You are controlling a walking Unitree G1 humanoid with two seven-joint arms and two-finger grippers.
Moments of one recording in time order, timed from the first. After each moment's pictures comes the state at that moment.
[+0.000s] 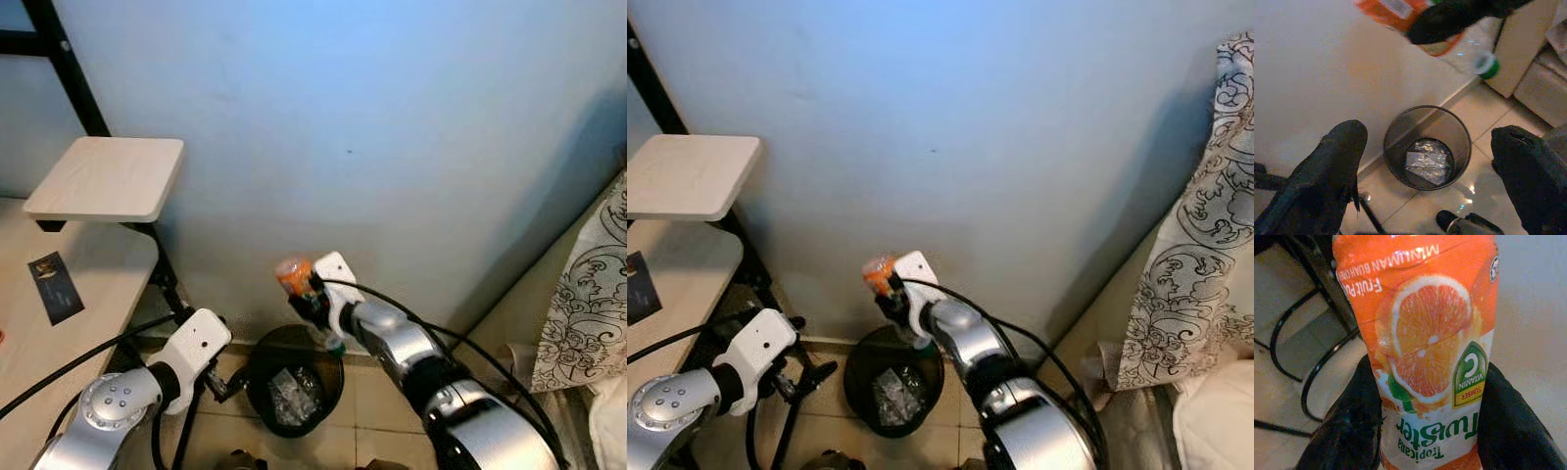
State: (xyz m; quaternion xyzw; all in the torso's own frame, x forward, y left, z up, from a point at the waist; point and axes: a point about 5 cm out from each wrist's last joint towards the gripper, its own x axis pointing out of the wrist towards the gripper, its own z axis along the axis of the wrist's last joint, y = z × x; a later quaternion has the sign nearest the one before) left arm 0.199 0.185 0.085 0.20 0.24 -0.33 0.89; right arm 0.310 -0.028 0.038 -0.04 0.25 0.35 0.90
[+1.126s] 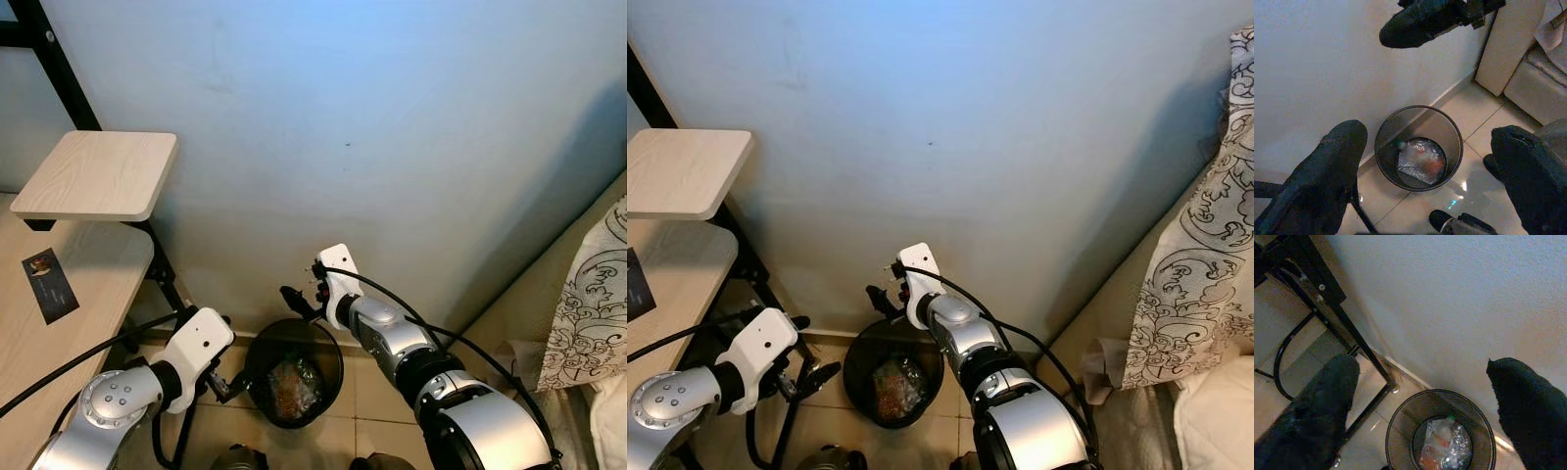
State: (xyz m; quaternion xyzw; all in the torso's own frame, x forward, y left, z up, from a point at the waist) left arm 0.200 0.183 0.089 0.20 0.24 -0.35 0.89; right arm 0.315 -0.029 0.039 0.02 0.24 0.32 0.92
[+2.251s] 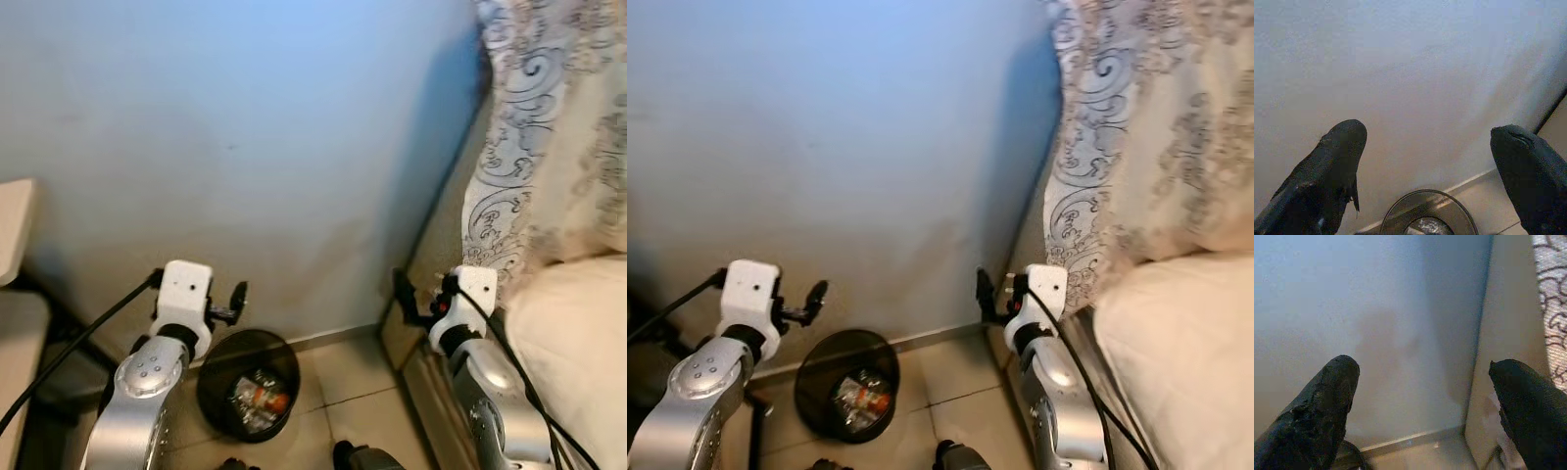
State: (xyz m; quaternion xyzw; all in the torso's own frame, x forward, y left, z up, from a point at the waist) left arm 0.236 0.177 0.099 0.07 0.15 -0.06 0.98; right arm 0.253 -0.151 0.072 0.08 0.13 0.05 0.99
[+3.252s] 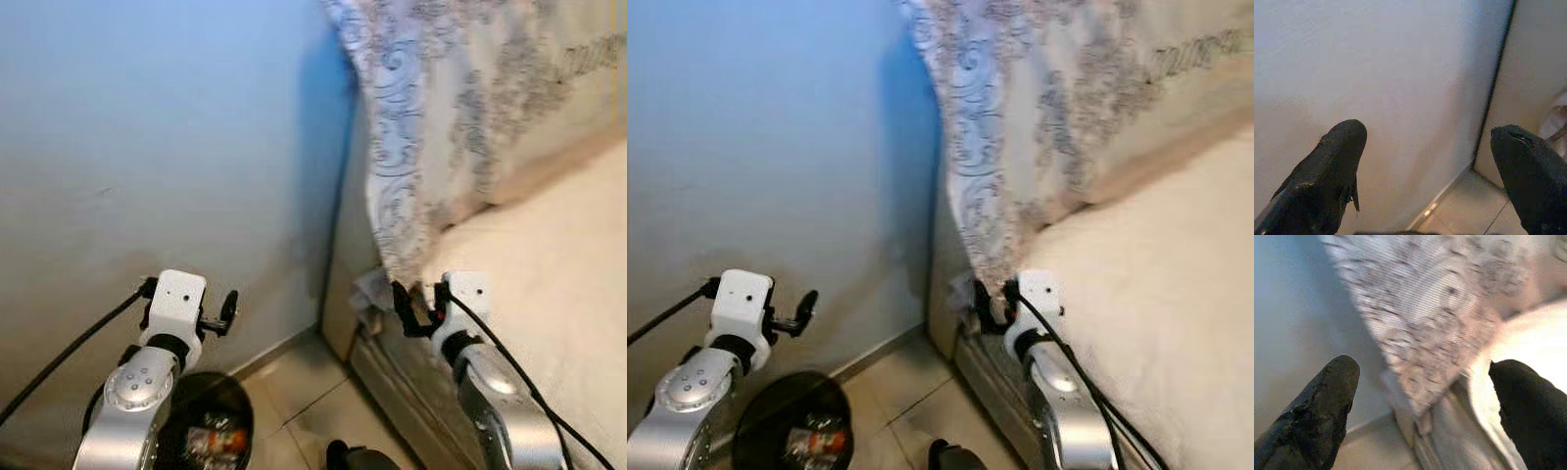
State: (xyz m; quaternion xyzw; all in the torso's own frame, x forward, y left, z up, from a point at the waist) left arm 0.227 0.183 0.098 0.11 0.16 -0.06 0.98; right arm 0.243 -0.156 0.075 0.02 0.16 0.05 0.99
